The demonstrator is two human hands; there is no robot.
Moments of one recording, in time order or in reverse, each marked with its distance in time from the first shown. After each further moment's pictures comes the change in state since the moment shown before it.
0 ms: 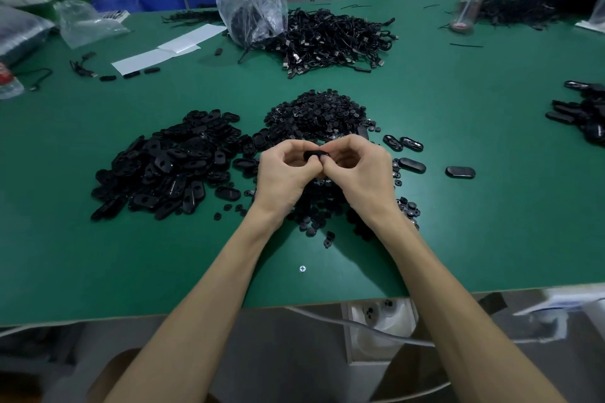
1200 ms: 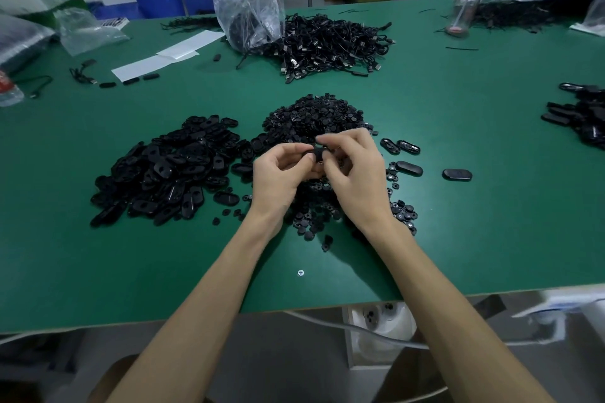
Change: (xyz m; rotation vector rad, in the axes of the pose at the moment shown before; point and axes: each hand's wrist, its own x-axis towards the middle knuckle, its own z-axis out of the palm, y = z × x) left_hand 0.001 -0.004 -0.002 -0.202 0.025 -0.056; right_hand -0.001 -0.003 0.003 -0.170 0.062 -0.196
